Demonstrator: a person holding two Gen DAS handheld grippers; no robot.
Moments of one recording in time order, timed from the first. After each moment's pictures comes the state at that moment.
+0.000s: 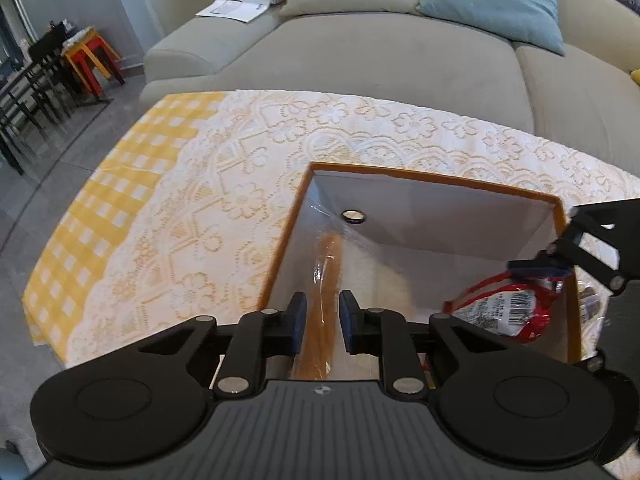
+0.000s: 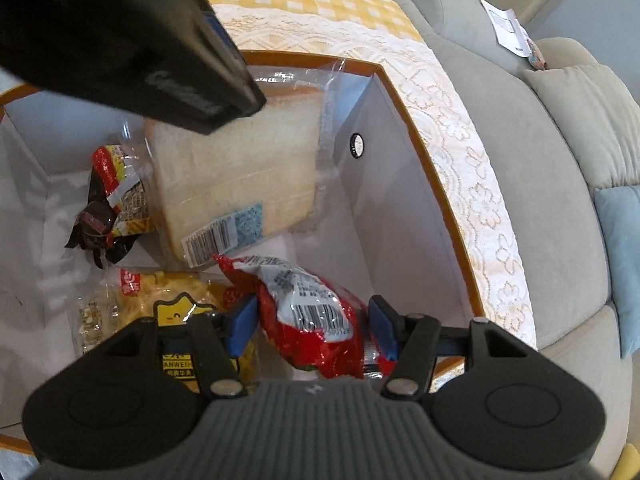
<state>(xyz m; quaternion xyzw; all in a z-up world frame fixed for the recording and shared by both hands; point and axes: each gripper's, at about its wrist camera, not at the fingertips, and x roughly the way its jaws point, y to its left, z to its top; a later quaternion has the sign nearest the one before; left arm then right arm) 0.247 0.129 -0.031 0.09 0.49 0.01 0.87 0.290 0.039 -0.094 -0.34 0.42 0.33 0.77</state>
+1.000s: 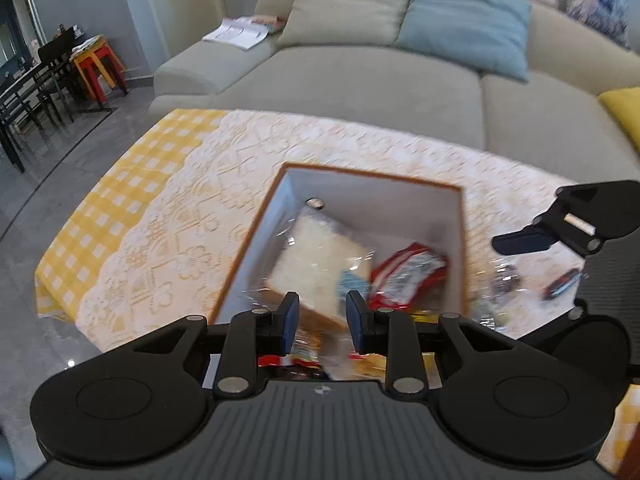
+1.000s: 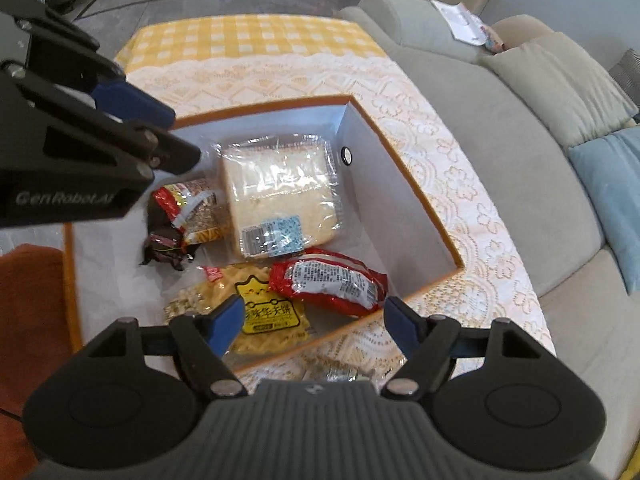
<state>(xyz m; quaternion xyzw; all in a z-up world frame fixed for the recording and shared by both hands) 0.150 0.099 0.033 0.05 0.45 -0.01 0.89 0.220 -0.002 -0.030 -0.25 0.42 0.31 0.81</state>
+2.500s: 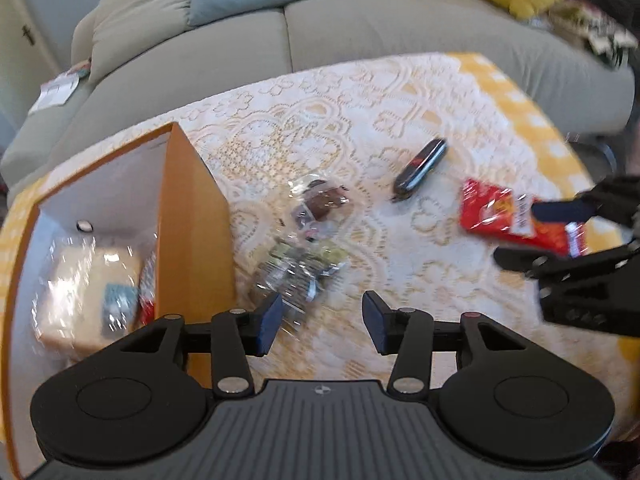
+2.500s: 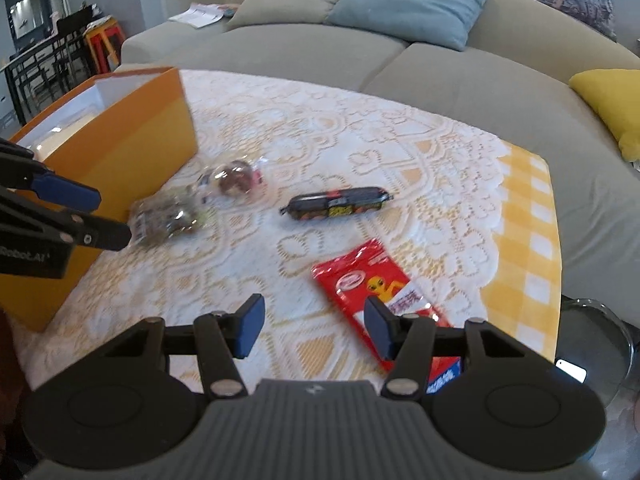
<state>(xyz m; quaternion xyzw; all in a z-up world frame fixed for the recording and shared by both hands) 0.135 -0.061 -0.084 0.23 0.46 -0.20 0.84 0.117 -0.220 -0.161 0.02 0.42 0.06 0.90</state>
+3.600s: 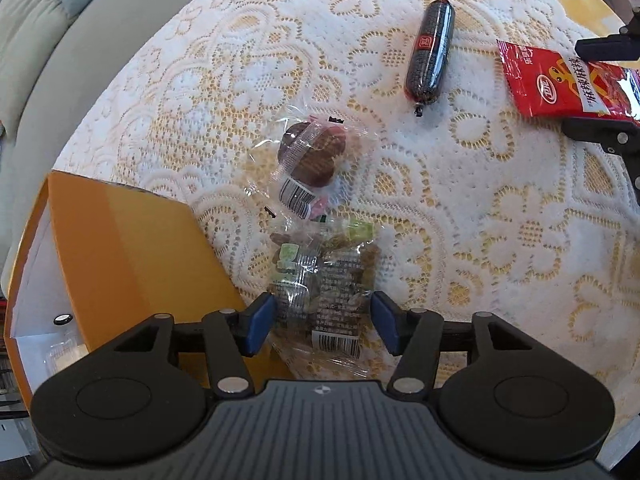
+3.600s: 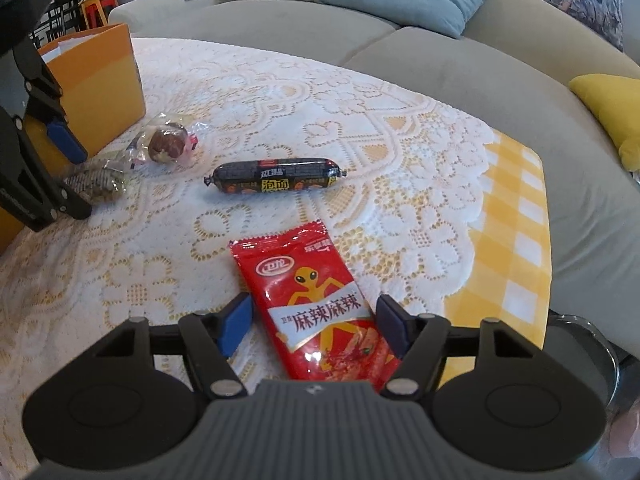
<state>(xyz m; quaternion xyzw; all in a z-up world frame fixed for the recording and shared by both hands) 0.206 -0.091 -0.150 0.42 0.54 -0.24 0.69 0.144 -0.250 -0.200 -0.03 0.44 0.05 0.89</state>
